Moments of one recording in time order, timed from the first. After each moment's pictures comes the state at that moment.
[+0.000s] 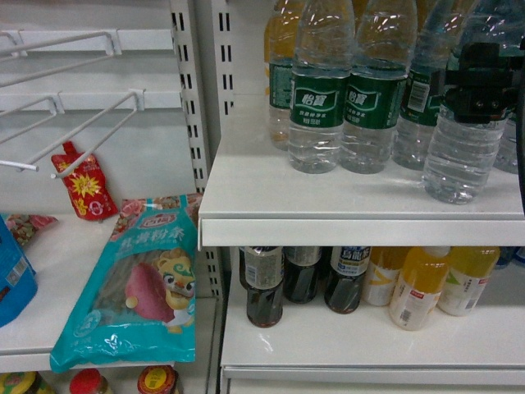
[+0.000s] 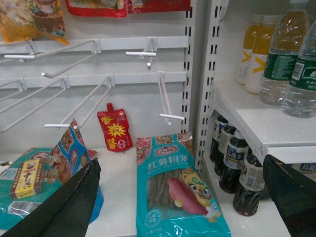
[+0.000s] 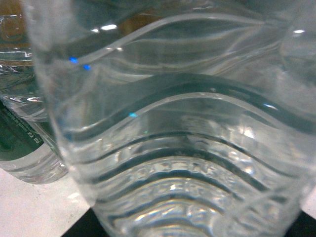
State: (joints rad) left arm 0.00 0.01 0.01 0.00 0.00 0.00; right arm 0.15 1.70 0.97 0.36 0.09 0.09
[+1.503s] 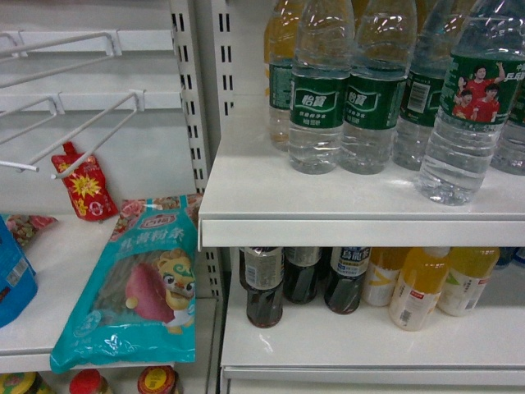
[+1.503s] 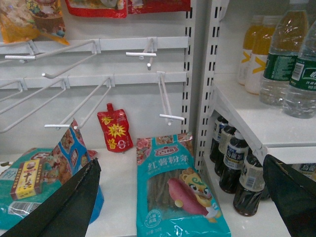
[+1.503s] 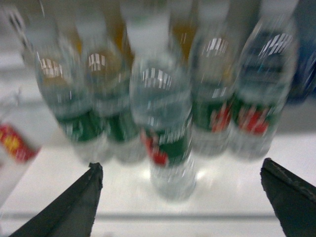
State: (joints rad) left arm 0.00 0.01 0.01 0.00 0.00 0.00; right arm 0.12 1.15 0.60 0.32 0.01 0.14
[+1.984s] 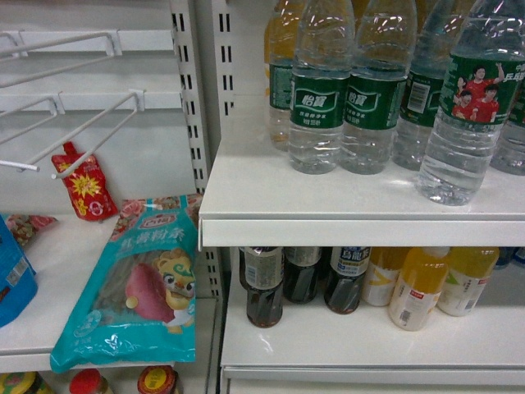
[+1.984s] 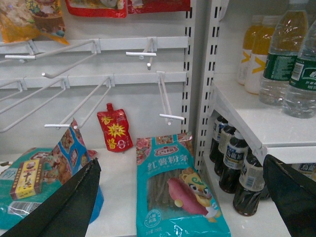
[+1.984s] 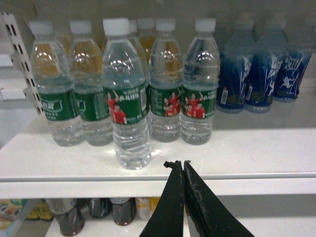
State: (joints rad) left arm 0.00 0.01 0.01 0.00 0.00 0.00; right arm 0.00 0.53 0.18 0.35 0.00 0.00
